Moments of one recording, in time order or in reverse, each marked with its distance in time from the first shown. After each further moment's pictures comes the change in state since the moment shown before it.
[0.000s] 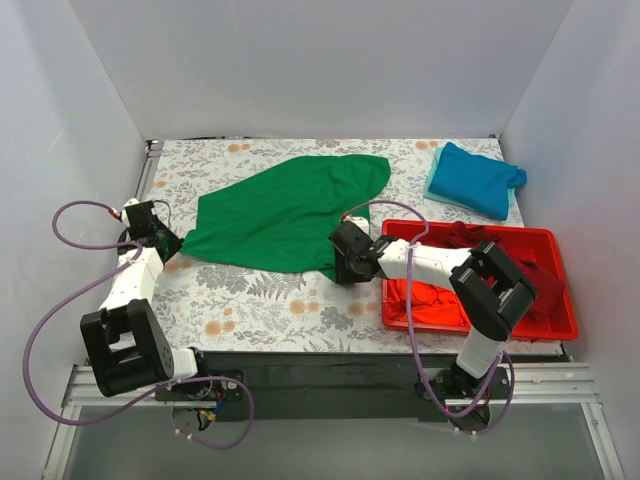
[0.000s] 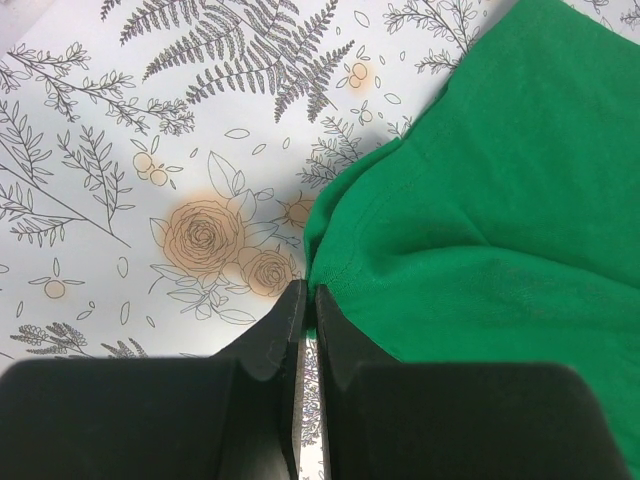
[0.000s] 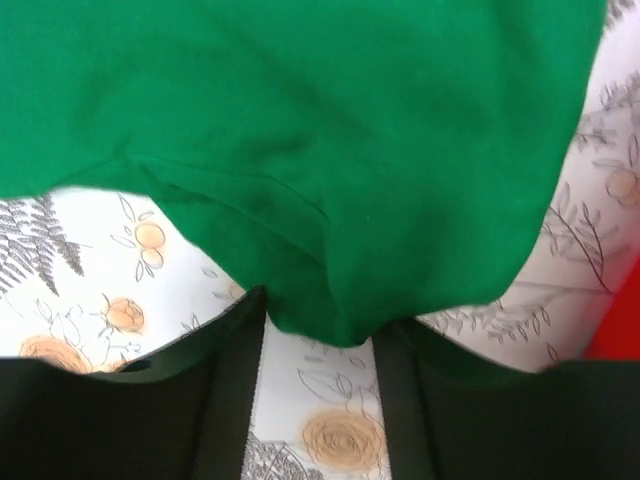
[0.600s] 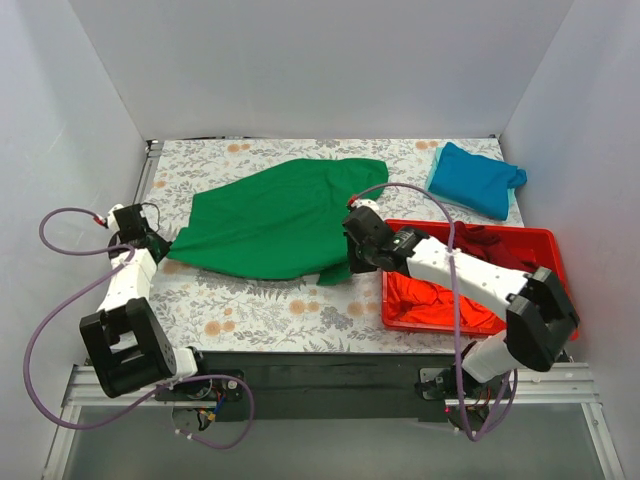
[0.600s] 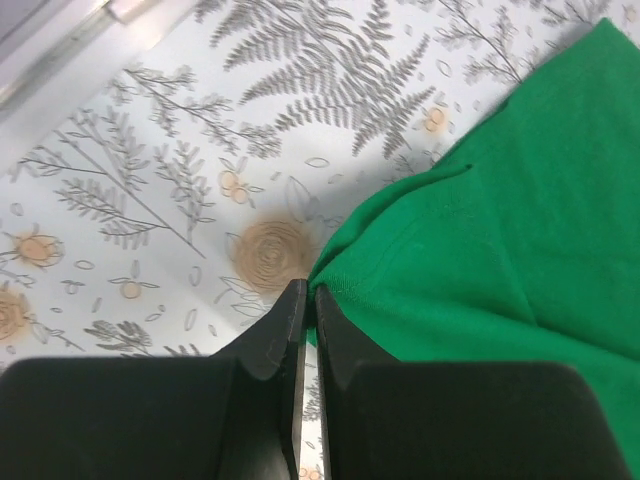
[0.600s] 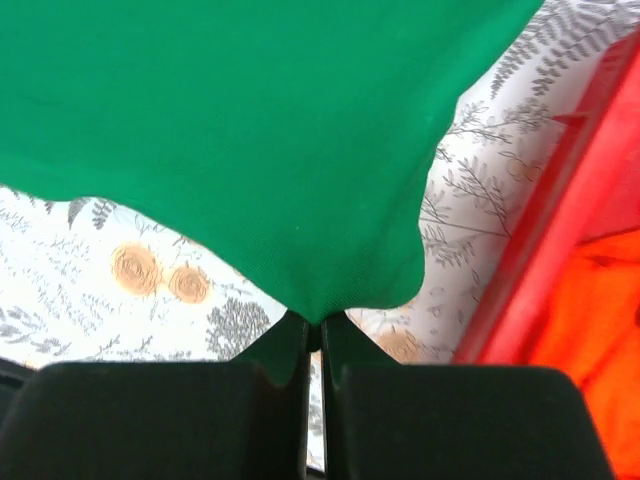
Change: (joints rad) left arm 0.068 0.000 0.000 -0.007 -0.057 0.000; right arm 0.000 -0.206 0.076 -0.169 -0.005 -0.092
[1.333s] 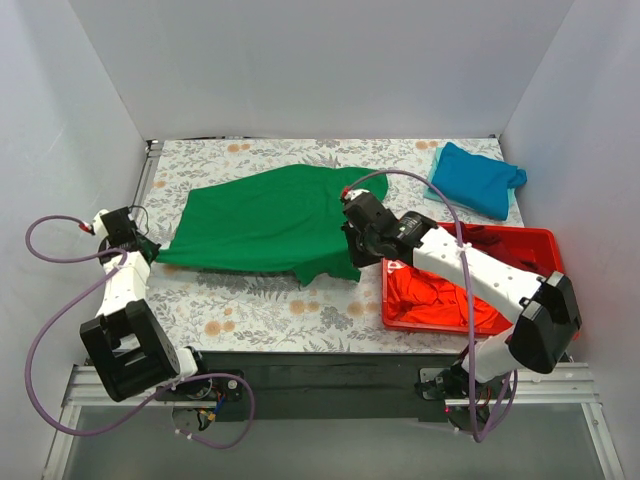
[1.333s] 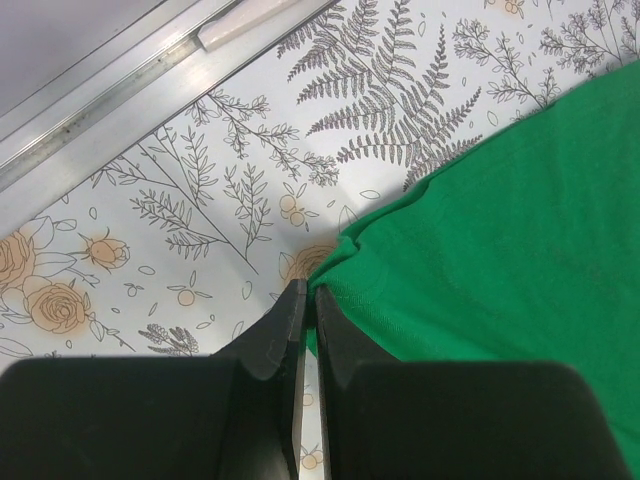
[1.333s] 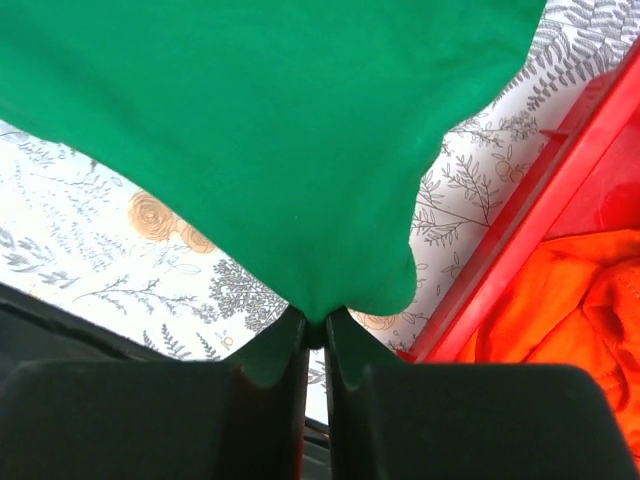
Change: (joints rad) left arm 0.090 -0.019 0.000 -0.009 -0.024 -0.003; right arm -0.003 -0.040 0.157 -0.201 -0.050 -0.133
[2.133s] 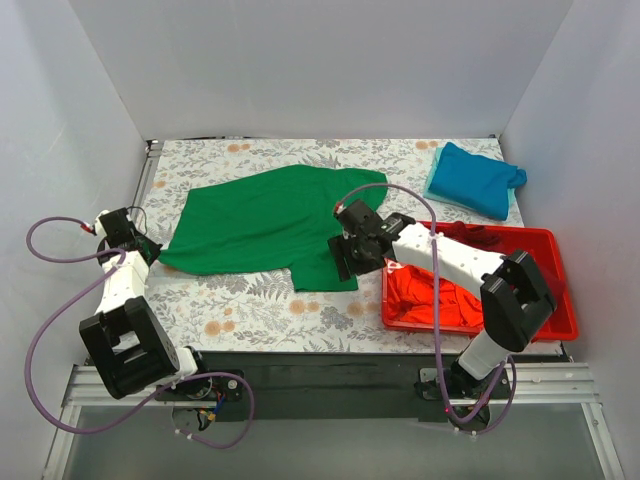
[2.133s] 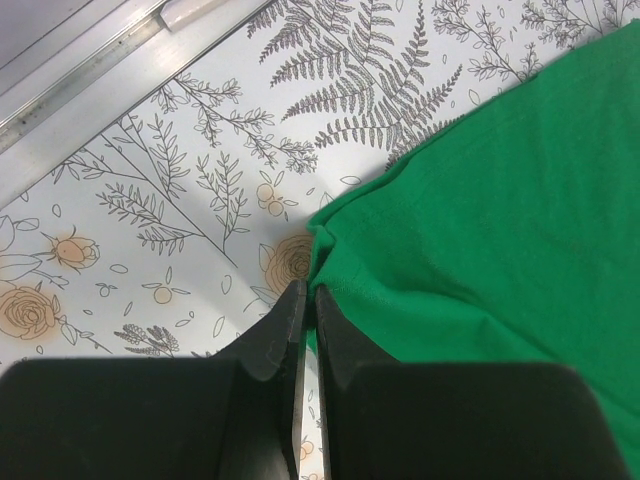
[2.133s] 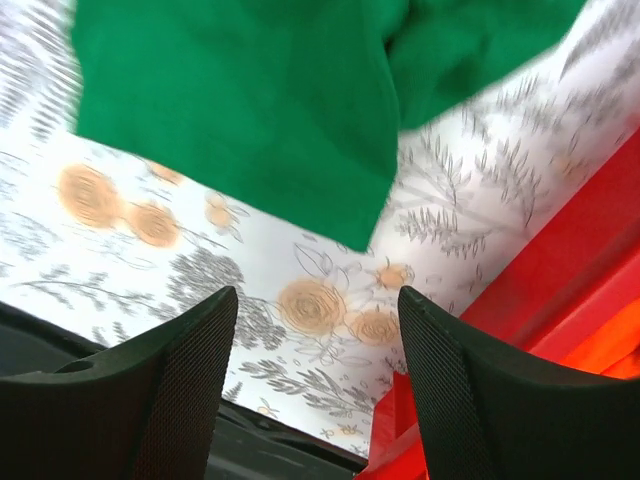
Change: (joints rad) left arm 0.016 0.016 0.000 0.002 0.076 0.000; right arm -0.059 0.159 0.008 0.032 -0.134 -0.086
